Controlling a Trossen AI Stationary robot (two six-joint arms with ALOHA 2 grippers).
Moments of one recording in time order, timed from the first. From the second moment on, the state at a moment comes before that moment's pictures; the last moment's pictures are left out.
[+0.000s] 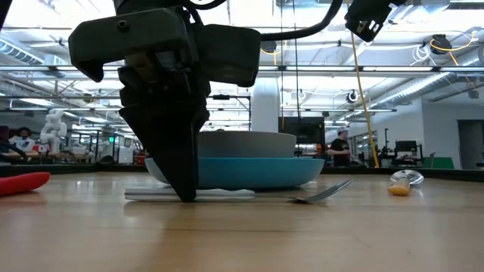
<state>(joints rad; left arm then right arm) -0.41 2.09 1.43 -0.63 -0.03 -0.46 0.11 1.04 0.97 -0.62 -0.11 0.29</state>
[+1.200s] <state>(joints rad) -0.45 2.09 1.51 -0.74 -0.05 -0.54 0.11 1.04 0.97 -0.58 -0.11 0.28</state>
